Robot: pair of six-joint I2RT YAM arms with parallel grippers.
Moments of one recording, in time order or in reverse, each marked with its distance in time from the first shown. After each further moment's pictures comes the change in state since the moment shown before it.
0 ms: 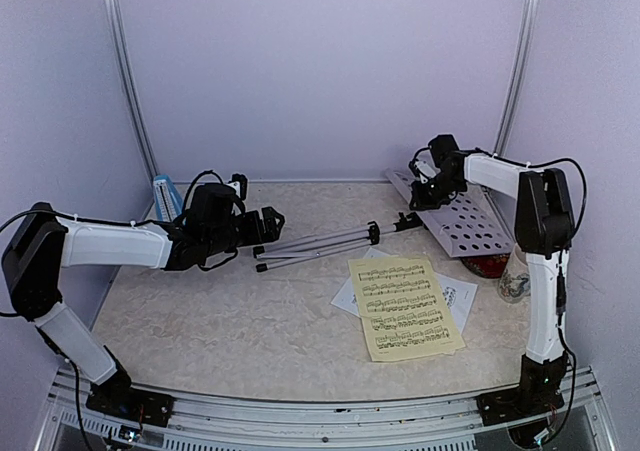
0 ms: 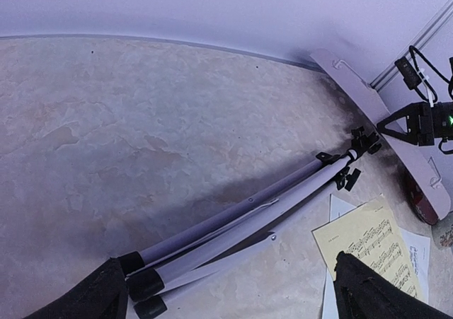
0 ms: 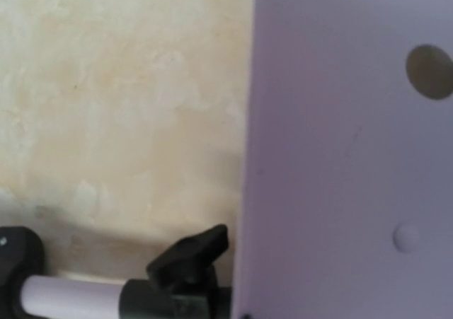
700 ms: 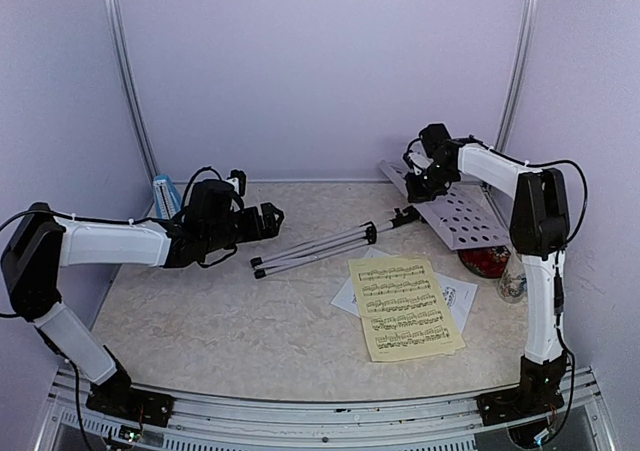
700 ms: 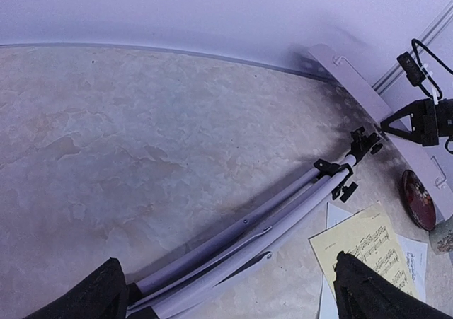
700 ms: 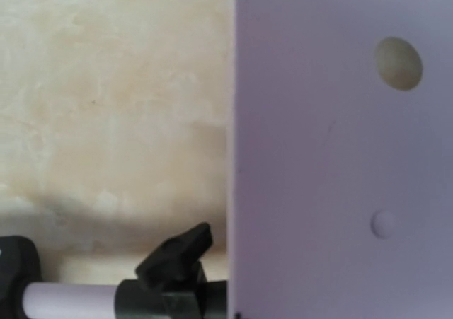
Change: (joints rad) left arm 0.008 -0.006 0.014 -0.003 -0.003 0.006; right arm 0.052 0.006 0.132 -0.116 0.103 0.009
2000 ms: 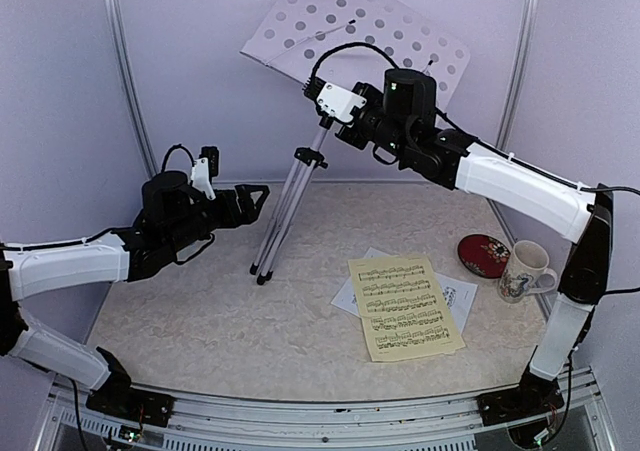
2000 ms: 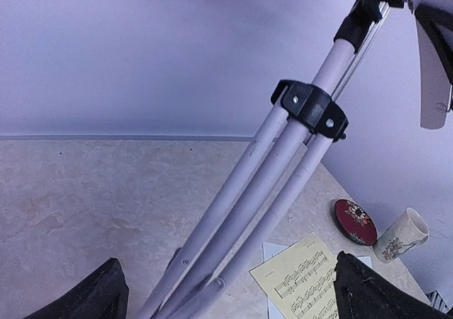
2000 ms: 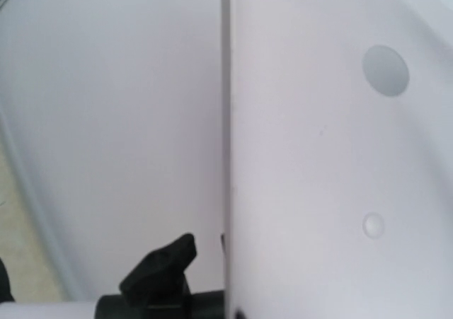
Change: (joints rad) left arm 0.014 -0.285 -0.133 0.154 0.099 0.093; right arm 0.533 -0.452 -0.246 0.814 0.370 -0.973
